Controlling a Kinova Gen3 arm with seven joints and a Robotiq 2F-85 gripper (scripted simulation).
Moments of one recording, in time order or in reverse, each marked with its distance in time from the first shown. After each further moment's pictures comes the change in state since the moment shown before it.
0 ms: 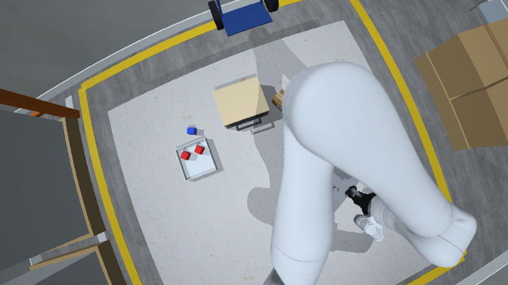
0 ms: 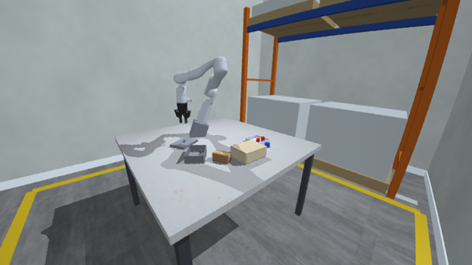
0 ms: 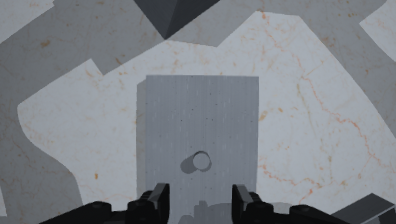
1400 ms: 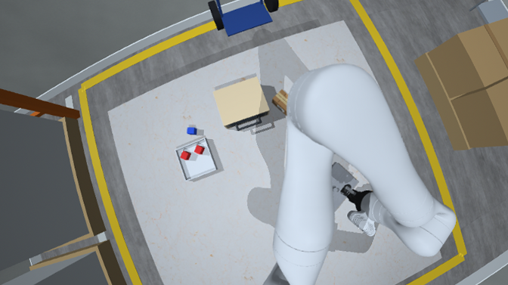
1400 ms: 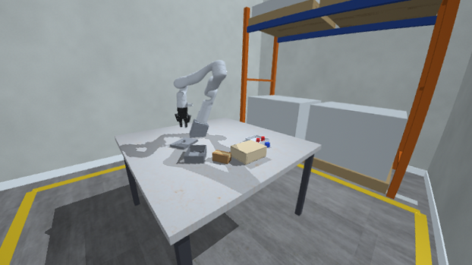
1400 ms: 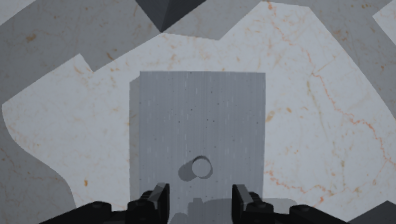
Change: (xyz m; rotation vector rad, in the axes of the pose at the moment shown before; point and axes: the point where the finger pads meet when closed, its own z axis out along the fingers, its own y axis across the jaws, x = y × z) arm 0.000 0.000 0.034 0.001 0.001 0.001
